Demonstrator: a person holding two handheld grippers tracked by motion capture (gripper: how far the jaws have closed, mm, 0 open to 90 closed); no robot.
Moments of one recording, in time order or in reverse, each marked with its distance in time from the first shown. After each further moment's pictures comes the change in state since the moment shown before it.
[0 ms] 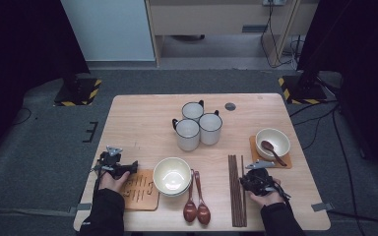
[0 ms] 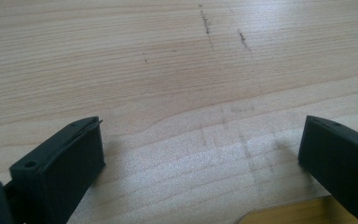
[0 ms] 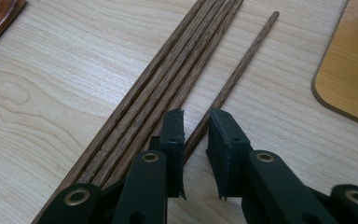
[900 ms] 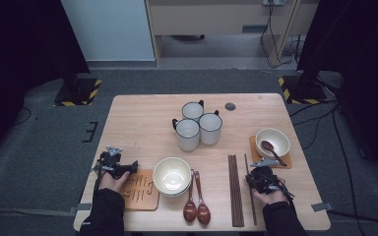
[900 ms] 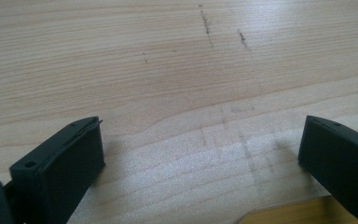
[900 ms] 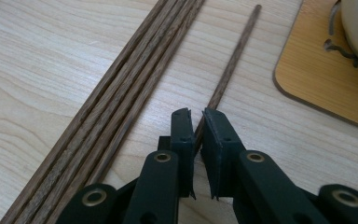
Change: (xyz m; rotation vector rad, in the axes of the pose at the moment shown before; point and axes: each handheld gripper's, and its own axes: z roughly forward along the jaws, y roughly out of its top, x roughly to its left) left arm 0.000 0.000 0.000 0.000 0.000 0.000; right arm -0.012 0.000 -0.004 0.018 -0.054 0.040
